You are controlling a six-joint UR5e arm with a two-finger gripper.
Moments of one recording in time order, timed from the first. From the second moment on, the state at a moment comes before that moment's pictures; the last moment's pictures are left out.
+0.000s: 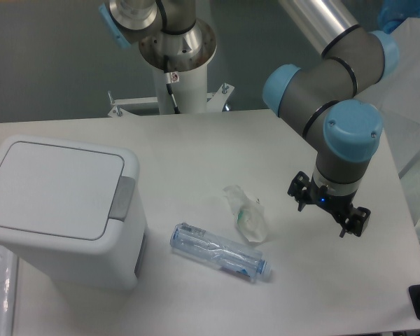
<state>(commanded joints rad) 2.62 -2.09 -1.30 -1.22 1.60 1.30</state>
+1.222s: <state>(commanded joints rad) 2.51 -1.91 -1.44 -1.08 1.19 0.78</state>
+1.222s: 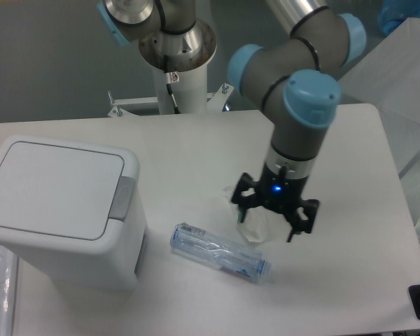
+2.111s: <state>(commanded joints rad) 2.38 -1.79 -1.46 -1.07 1.01 0.66</state>
